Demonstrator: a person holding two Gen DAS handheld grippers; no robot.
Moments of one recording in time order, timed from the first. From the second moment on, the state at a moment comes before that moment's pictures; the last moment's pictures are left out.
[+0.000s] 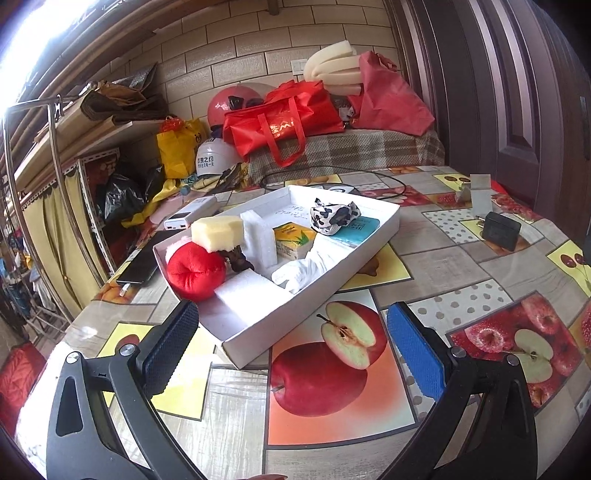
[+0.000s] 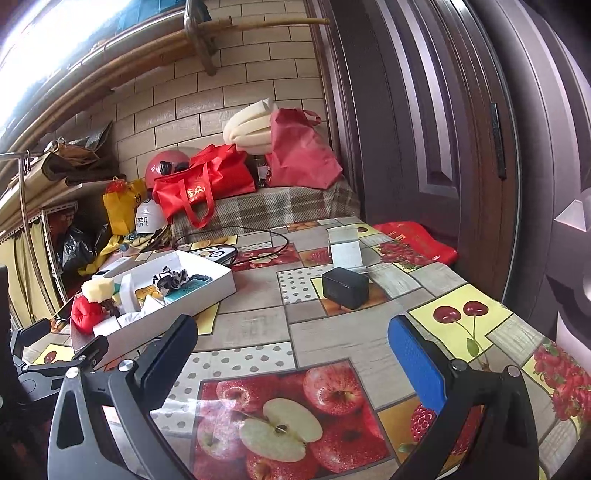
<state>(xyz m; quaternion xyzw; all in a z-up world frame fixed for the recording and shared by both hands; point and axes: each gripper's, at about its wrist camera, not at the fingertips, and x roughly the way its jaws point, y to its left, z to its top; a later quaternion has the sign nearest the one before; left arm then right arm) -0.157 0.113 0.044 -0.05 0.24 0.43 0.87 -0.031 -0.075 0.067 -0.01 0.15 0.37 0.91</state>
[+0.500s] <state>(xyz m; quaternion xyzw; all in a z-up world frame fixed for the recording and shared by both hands) -0.160 0.121 0.042 -0.07 0.24 0.44 0.86 -0.035 -0.077 0.069 -0.01 0.15 0.37 0.92</state>
